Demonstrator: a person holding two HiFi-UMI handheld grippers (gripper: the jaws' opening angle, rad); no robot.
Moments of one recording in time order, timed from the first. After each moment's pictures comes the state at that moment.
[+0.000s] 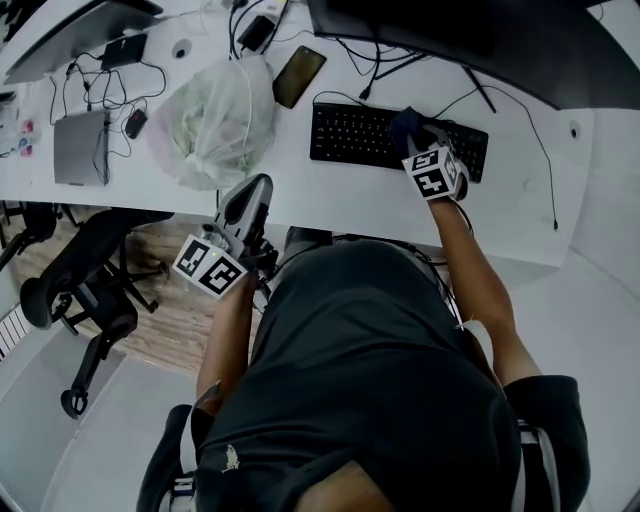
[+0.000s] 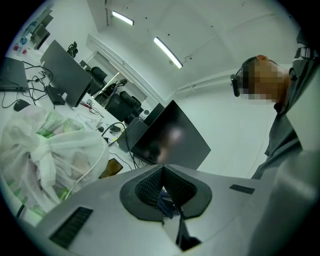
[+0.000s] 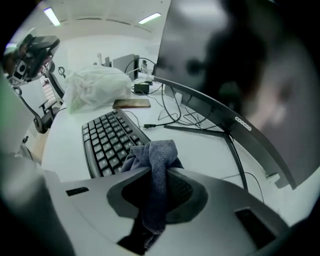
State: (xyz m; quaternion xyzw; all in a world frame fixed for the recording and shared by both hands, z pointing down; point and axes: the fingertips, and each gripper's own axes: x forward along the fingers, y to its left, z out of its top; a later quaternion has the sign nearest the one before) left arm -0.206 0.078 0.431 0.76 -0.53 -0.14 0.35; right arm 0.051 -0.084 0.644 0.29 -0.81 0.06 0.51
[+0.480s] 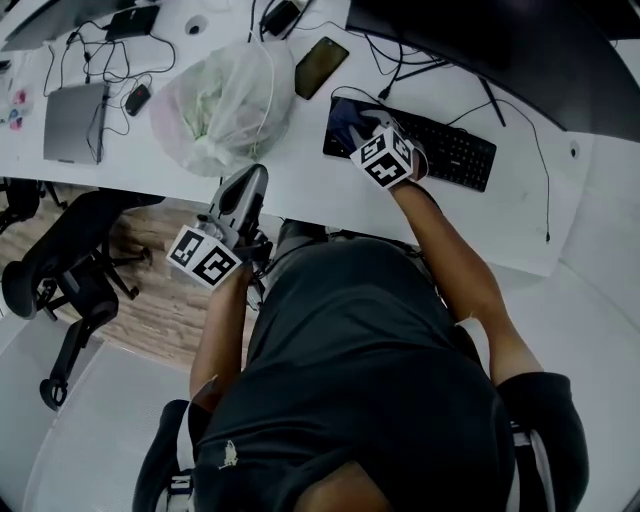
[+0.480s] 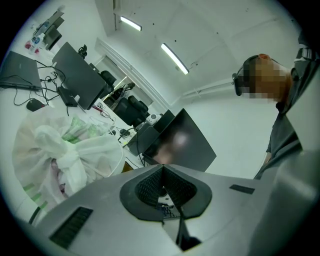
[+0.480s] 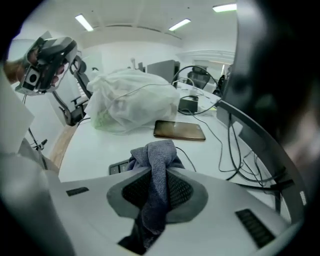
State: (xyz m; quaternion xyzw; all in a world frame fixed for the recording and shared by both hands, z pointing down) left arm -0.253 0.094 0.450 0.73 -0.55 -0.17 0.36; right arm -0.122 -0.036 0.644 0.13 -0.86 0.02 0.49
